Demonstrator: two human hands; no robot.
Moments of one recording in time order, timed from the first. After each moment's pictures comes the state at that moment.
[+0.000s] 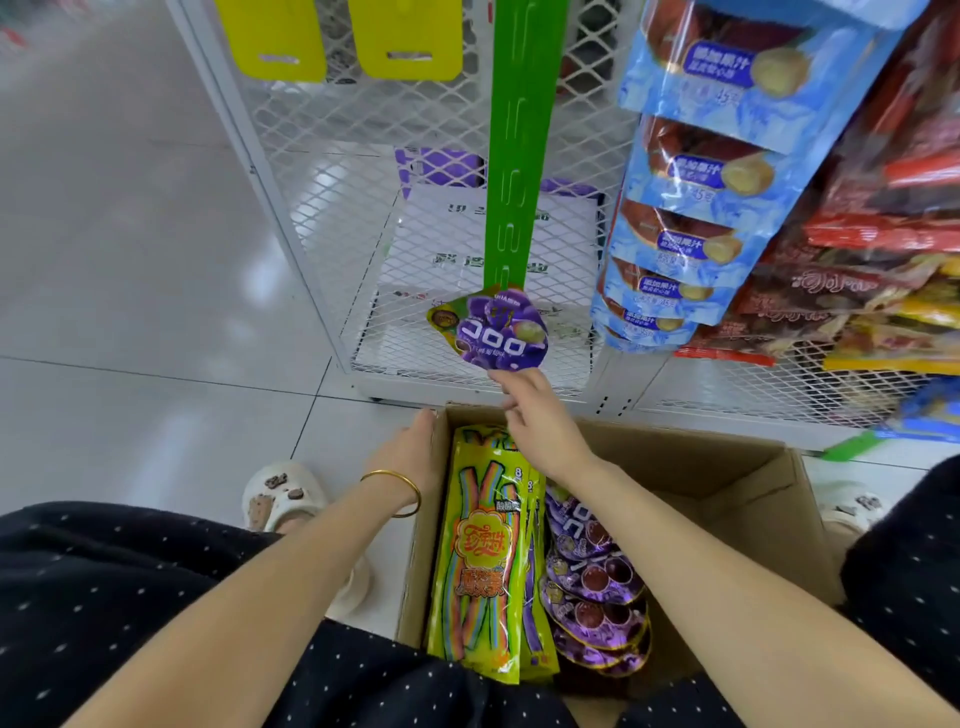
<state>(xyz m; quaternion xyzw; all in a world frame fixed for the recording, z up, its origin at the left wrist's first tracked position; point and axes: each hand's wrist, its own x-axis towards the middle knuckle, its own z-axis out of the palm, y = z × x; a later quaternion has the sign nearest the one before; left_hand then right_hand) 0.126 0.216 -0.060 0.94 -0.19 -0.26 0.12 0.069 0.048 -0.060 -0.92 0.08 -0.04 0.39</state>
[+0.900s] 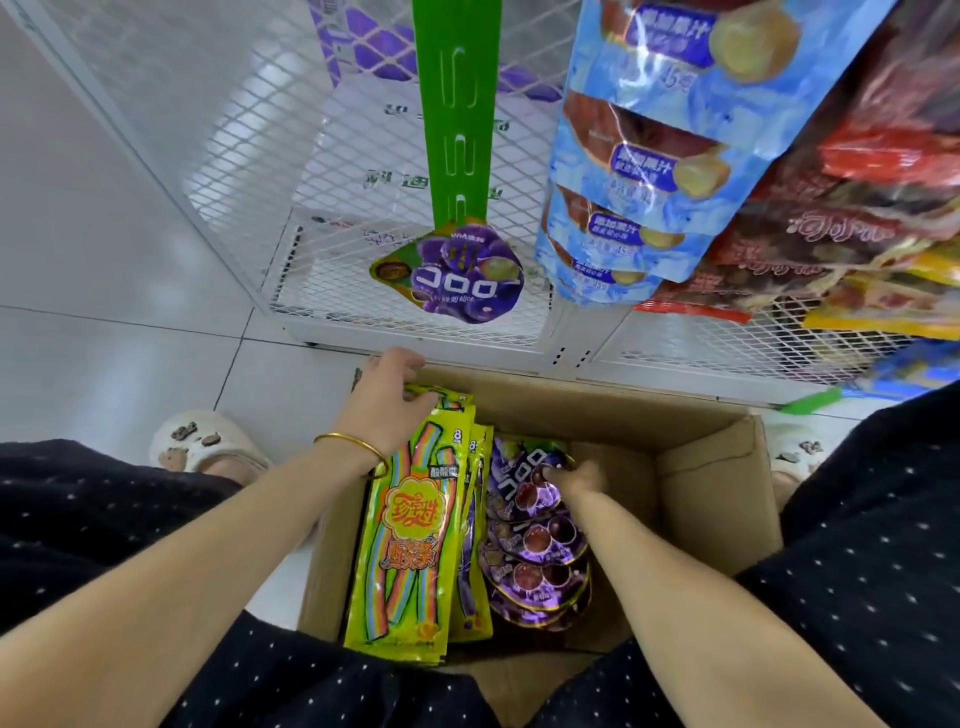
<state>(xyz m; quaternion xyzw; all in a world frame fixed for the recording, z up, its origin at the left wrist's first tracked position) 0.120 0.153 -0.070 0.89 -0.16 -0.24 0.36 -0.018 -0.025 -0.212 -0.63 0.60 0.15 0.47</state>
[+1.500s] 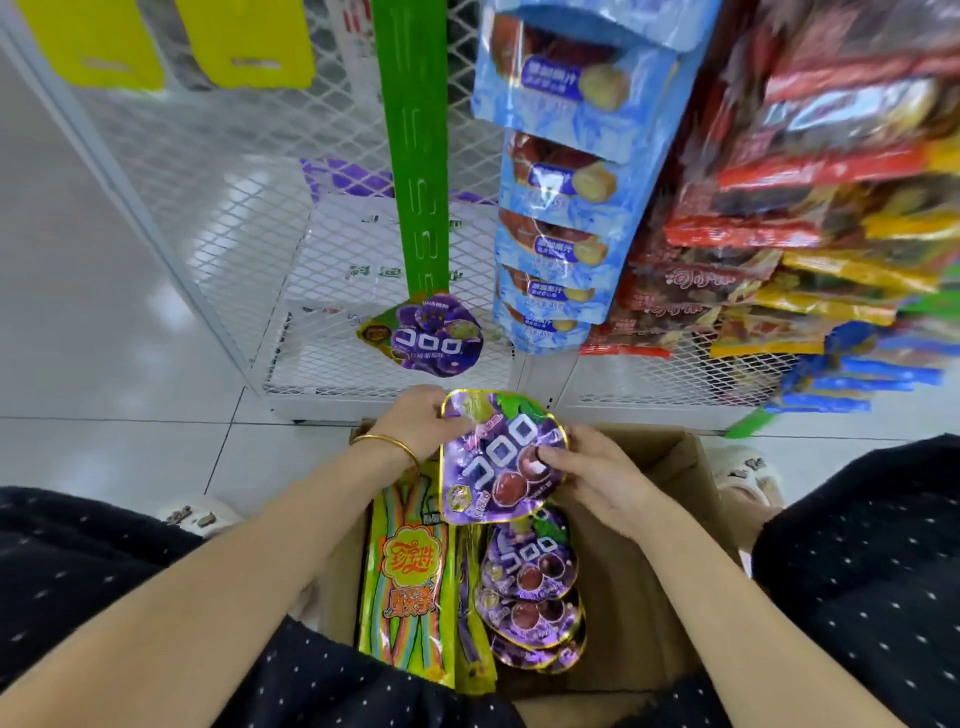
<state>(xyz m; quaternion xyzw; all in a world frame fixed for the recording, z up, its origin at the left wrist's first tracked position) 0.117 0.119 -0.015 0.86 -0.27 -0.28 0.33 -0.035 -0.032 -0.048 -0.54 0.31 0.01 0.79</state>
